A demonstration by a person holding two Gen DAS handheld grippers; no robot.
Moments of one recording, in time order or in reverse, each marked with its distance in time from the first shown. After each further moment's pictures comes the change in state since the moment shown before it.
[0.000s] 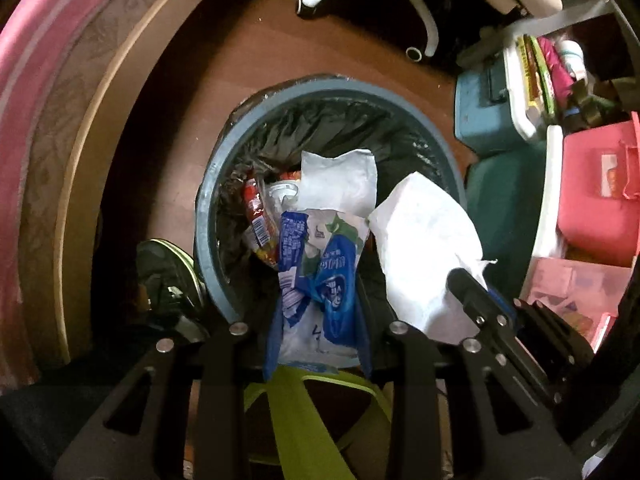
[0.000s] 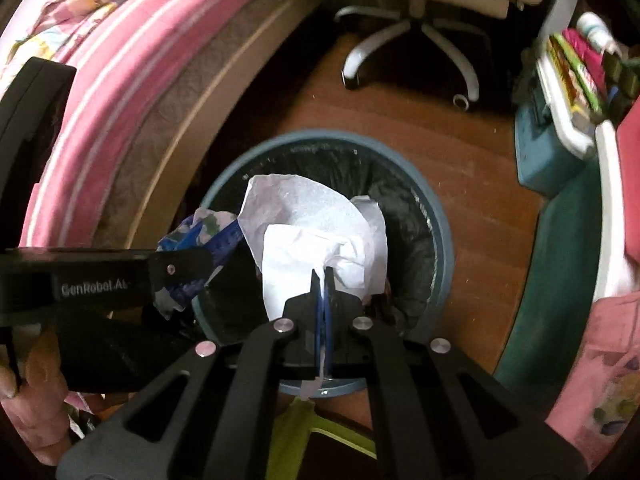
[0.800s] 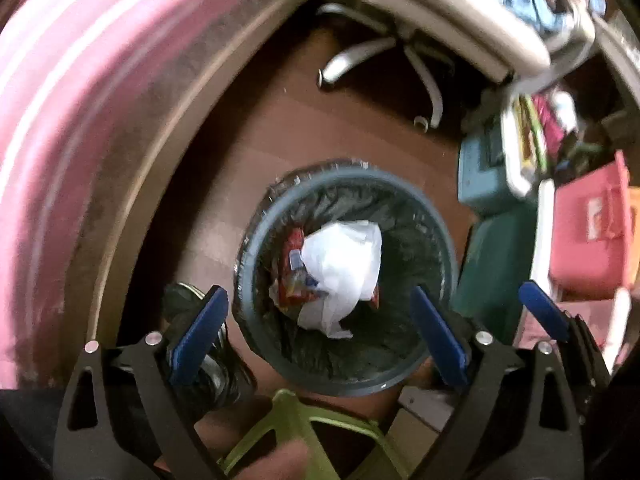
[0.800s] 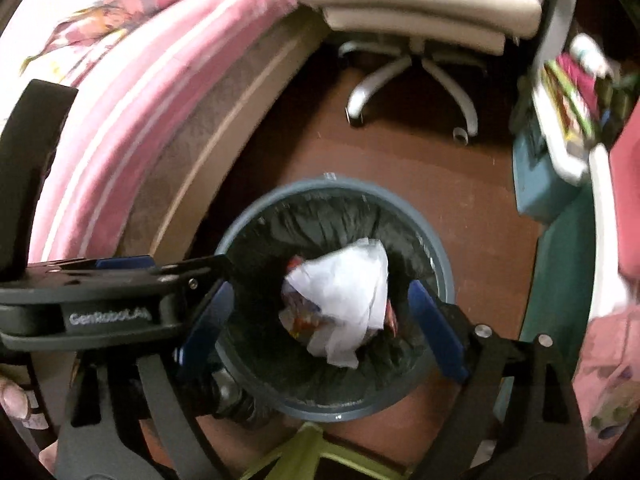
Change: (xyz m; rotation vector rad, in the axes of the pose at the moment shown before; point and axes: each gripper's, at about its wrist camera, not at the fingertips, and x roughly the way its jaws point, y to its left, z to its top) left arm -0.078 0.019 -0.006 -0.052 -0.268 0.020; right arm -0.061 0.011 -0.012 -0.066 -0.269 -0.009
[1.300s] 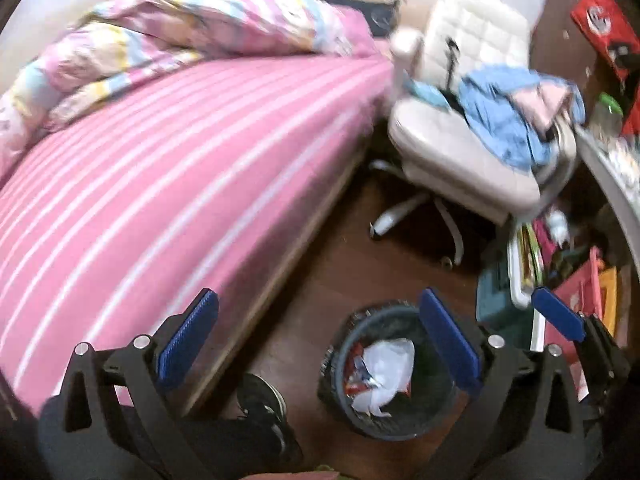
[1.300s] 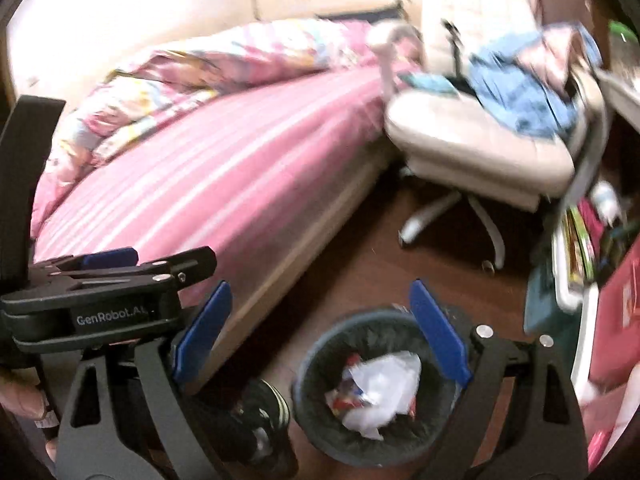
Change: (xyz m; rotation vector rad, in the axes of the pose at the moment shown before) left arm -0.213 0.063 -0.019 -0.066 -0.504 0.147; right arm -0.118 0.095 0.034 -0.218 -0.282 0.150
